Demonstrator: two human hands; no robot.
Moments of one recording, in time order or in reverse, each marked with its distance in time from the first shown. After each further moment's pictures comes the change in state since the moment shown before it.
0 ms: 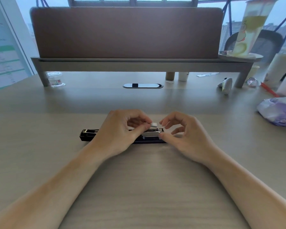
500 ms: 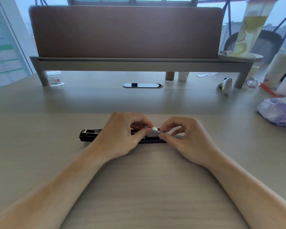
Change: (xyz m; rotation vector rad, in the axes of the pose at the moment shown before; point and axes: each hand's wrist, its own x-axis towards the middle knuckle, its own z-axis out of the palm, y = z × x) left_hand -0.003 0.000 0.001 0.122 -0.032 0.071; right_hand -0.003 -0.001 0.000 -0.088 0.014 -0.056
